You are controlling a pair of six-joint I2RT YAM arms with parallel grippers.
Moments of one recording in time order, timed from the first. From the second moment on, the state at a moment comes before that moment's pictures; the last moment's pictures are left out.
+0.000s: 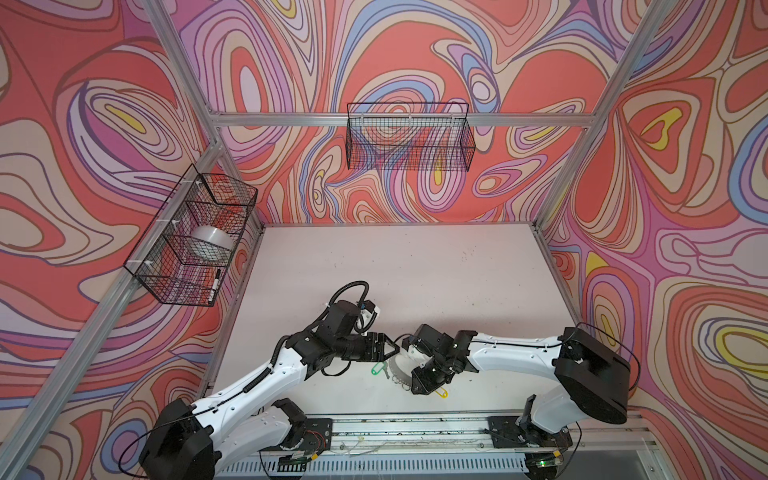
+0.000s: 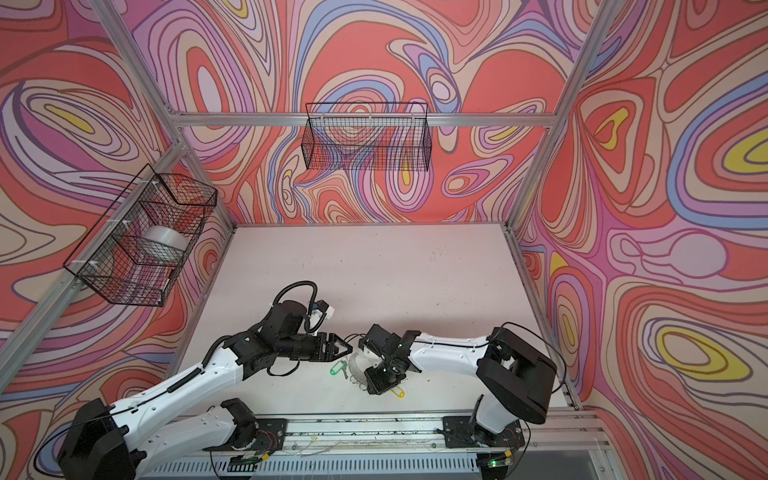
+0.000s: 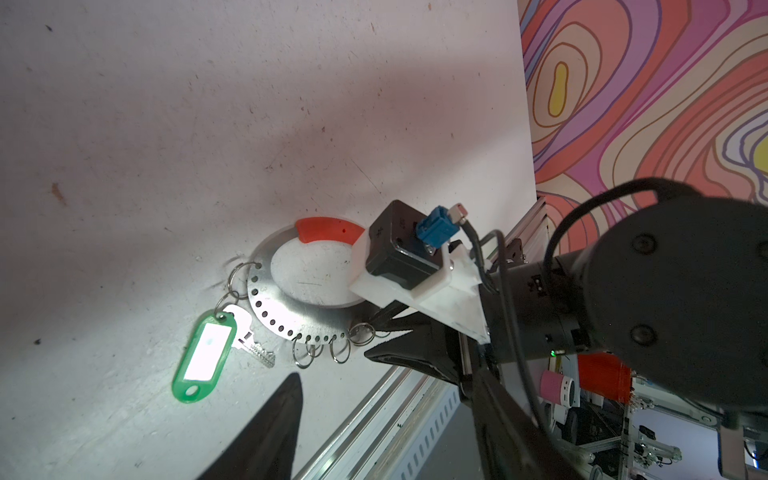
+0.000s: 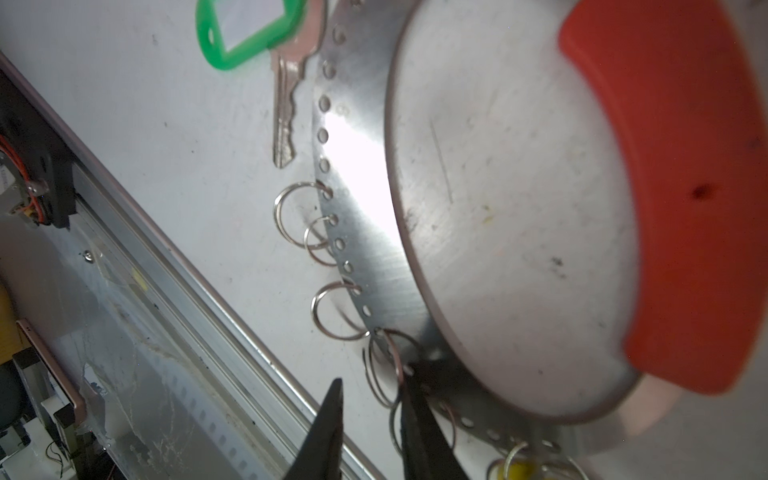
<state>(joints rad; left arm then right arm) -0.67 1.04 0.61 -0.37 0.51 -0.72 1.00 1.55 0.77 -0.48 -0.39 0.48</state>
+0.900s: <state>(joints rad) -0.67 1.05 0.61 -0.37 0.51 -0.72 1.00 1.59 0.82 -0.46 -0.29 0.51</state>
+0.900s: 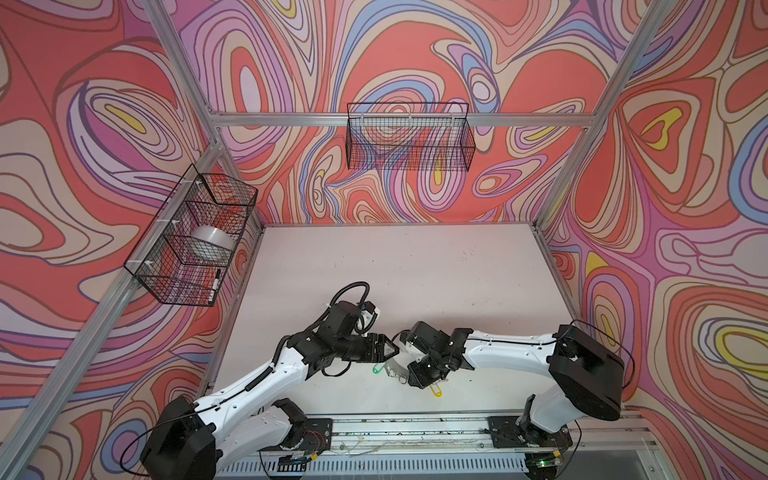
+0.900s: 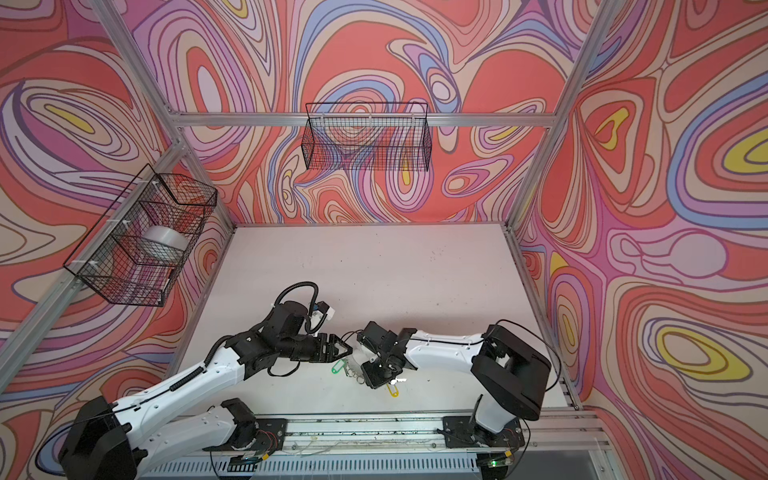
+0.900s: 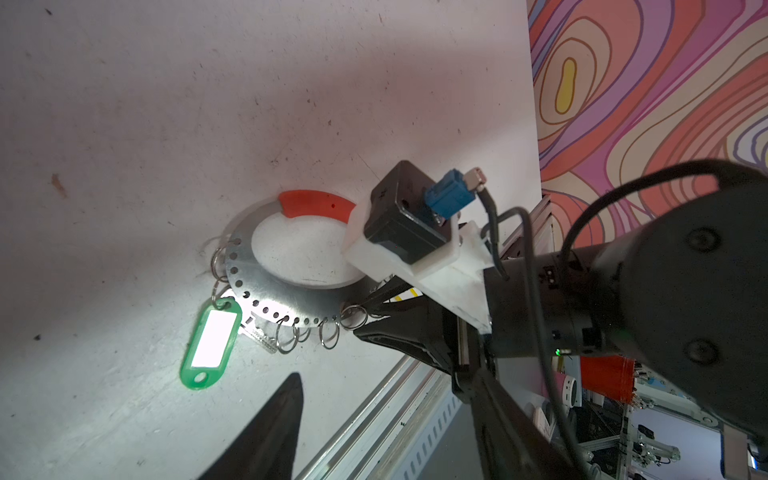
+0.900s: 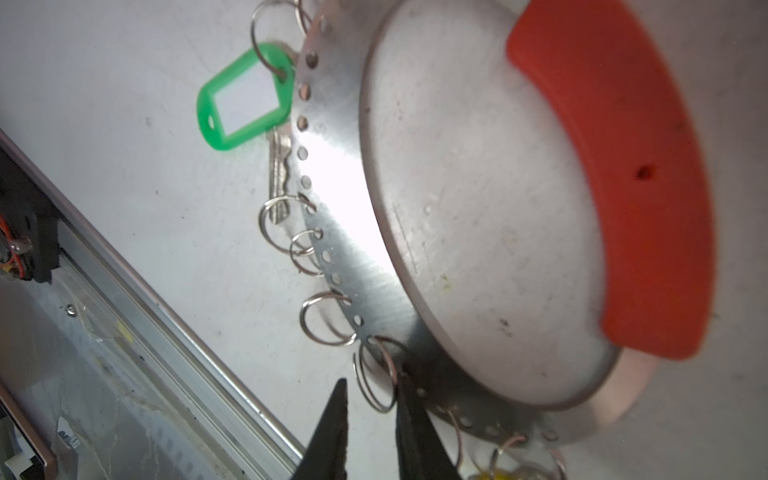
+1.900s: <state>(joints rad) -0.67 0.95 0.60 -0.37 0.47 -0.71 1.00 1.45 0.88 -0.51 -0.21 0.46</state>
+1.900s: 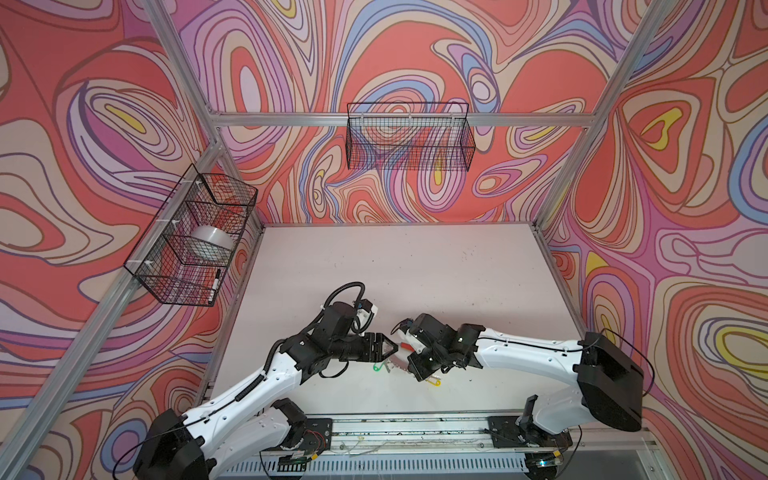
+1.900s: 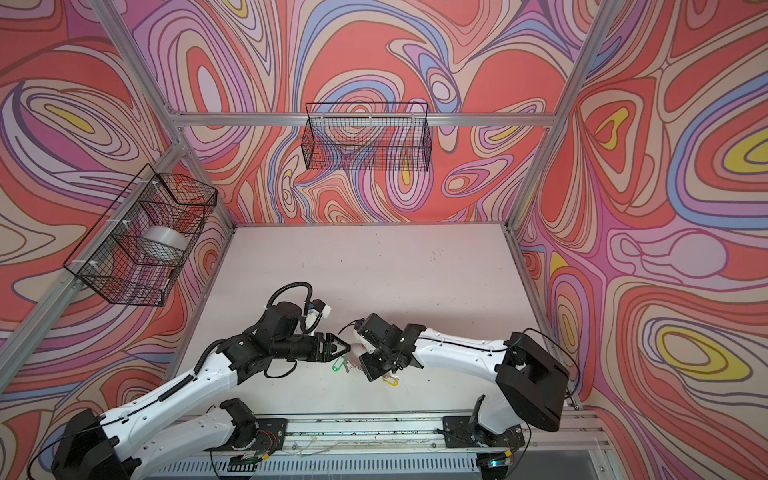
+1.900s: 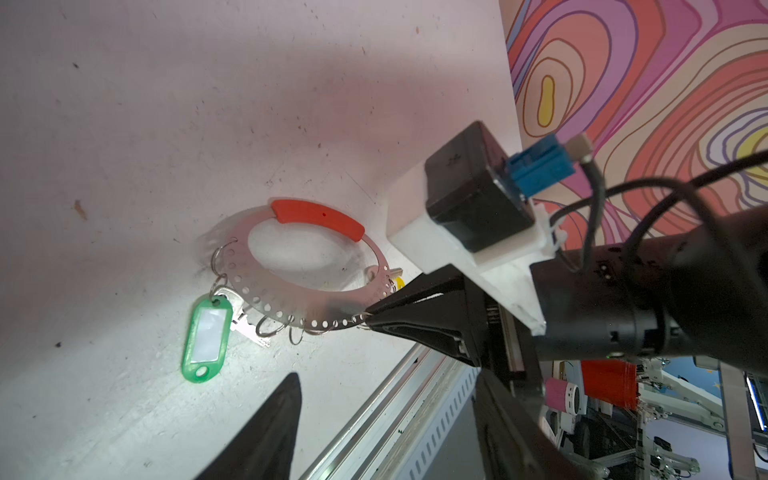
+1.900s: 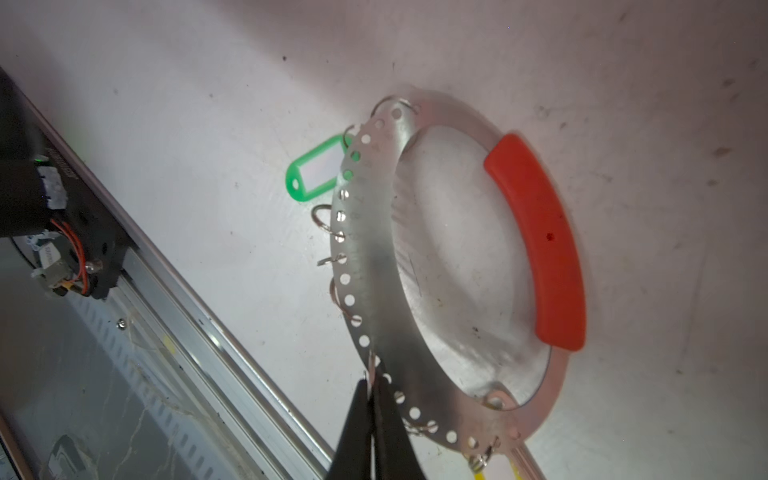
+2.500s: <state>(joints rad) -0.67 0.87 0.79 -0.39 0.46 -0.55 0.91 1.29 1.15 -0.68 -0.11 0.34</state>
